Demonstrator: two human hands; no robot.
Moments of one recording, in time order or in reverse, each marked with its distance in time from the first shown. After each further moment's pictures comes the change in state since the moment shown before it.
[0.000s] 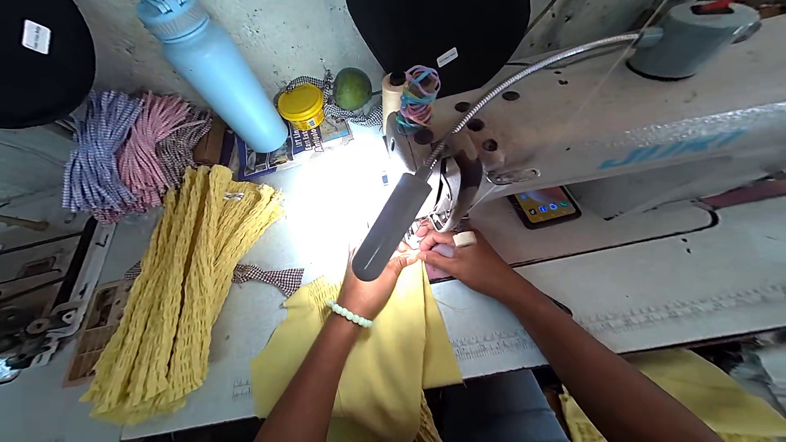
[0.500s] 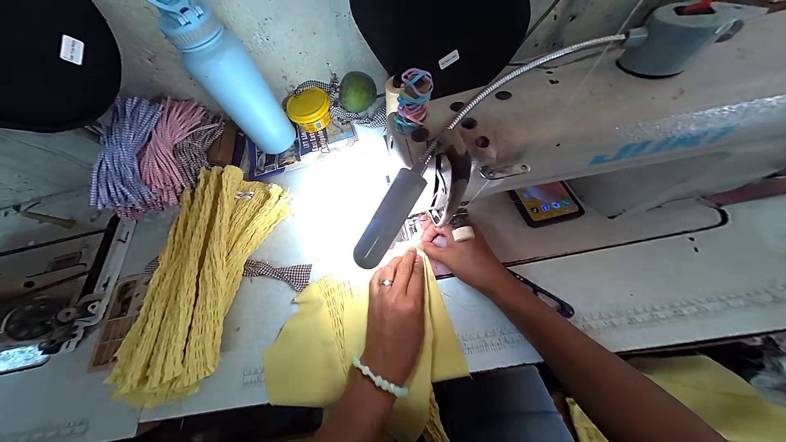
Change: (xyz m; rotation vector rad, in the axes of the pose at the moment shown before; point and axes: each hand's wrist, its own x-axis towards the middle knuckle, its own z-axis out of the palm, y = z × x) left_hand -0.057 0.001 0.054 0.716 0.374 0.460; right_hand 0.008 -0.027 0.004 -0.065 0.079 0.241
